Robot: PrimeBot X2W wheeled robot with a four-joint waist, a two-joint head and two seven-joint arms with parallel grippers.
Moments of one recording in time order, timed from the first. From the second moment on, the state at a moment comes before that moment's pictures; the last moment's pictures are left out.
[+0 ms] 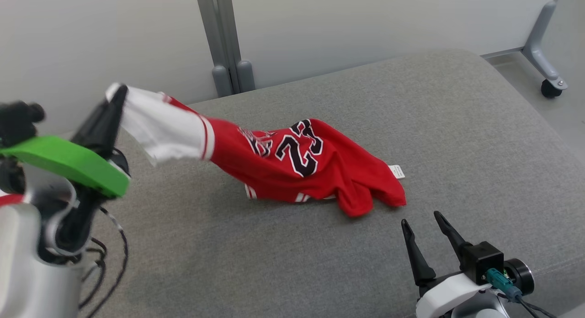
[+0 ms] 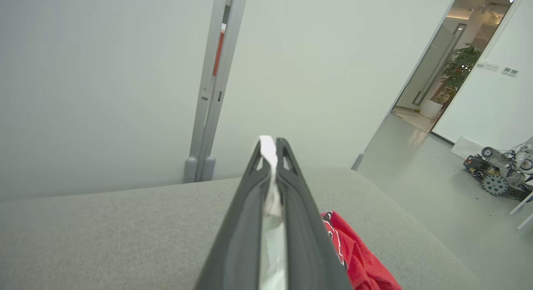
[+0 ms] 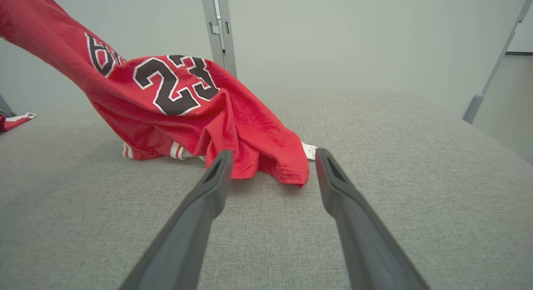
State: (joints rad) left arm -0.38 0.29 -0.09 0.03 -0.78 -0.10 0.28; right arm 0.00 -0.06 0.12 0.28 0.06 0.13 -0.26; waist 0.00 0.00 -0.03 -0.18
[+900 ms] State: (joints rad) left arm -0.92 0.36 -0.20 0.26 -0.78 -0.11 0.42; right arm -0.03 -0.05 0.17 0.29 0.11 0.13 -0.26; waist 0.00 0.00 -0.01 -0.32
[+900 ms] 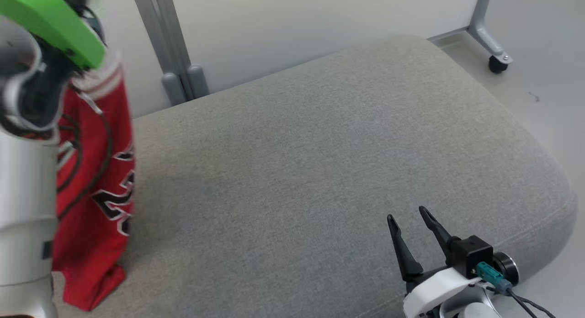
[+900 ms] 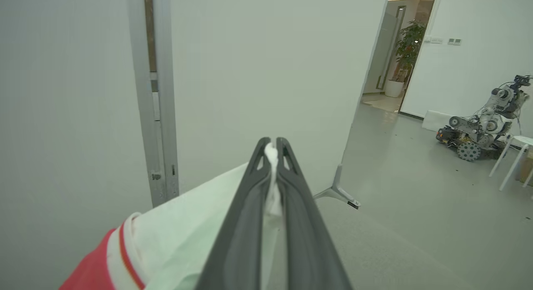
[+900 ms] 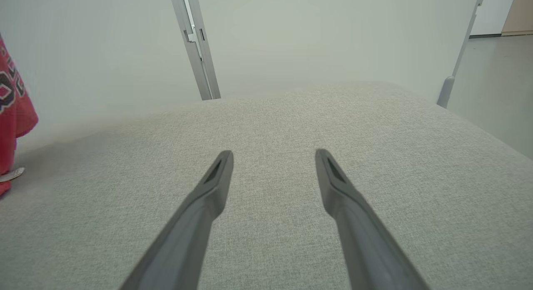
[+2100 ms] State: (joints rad) left arm -0.46 0.25 -0.58 0.16 -0.78 0.02 0.12; right arm -0.04 -0.05 0.15 0.26 0.17 0.13 -0.26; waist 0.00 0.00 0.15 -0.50
